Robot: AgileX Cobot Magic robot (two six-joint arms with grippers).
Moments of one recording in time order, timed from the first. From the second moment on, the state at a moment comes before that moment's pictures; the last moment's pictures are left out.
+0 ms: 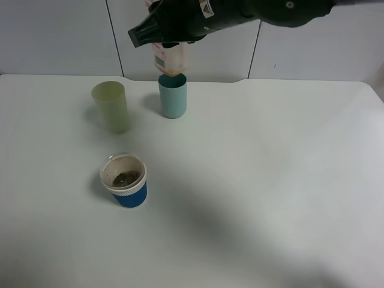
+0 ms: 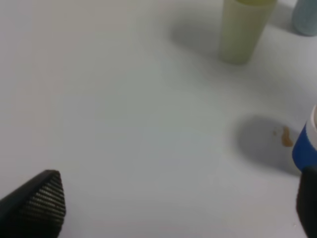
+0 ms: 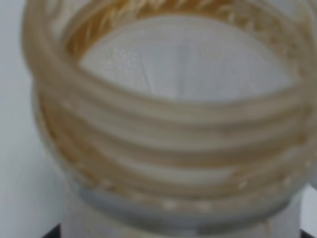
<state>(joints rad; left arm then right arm) -0.05 0.01 -0.51 0.00 1.06 -0.02 0.80 1.66 -1.25 -0.63 0.16 0.55</state>
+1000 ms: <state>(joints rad) -0.05 0.01 -0.51 0.00 1.06 -0.02 0.63 1.82 -0.91 -0.29 -0.29 0.14</state>
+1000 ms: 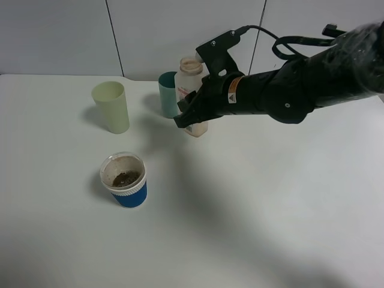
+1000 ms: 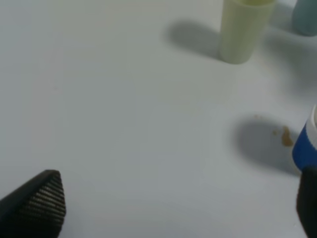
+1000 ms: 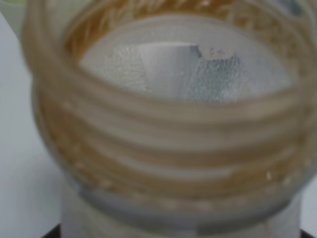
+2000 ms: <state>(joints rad) -0.05 0.01 -0.51 0.00 1.06 -0.02 0.63 1.98 -0.91 -0.29 -0.51 0.12</state>
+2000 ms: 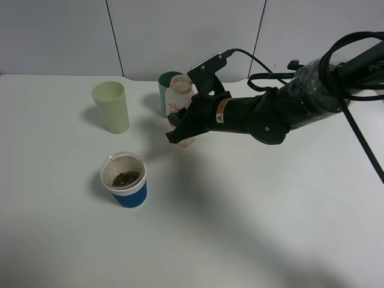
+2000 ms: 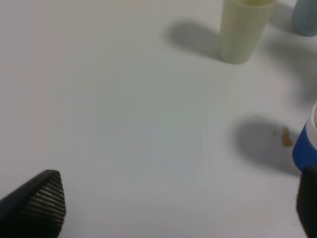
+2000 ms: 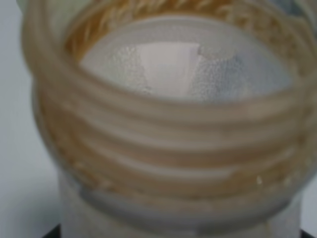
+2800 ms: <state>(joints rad) -0.05 0.01 -0.51 0.00 1.06 -0.02 0.63 2.02 -0.90 -0.29 -0.51 0.13</state>
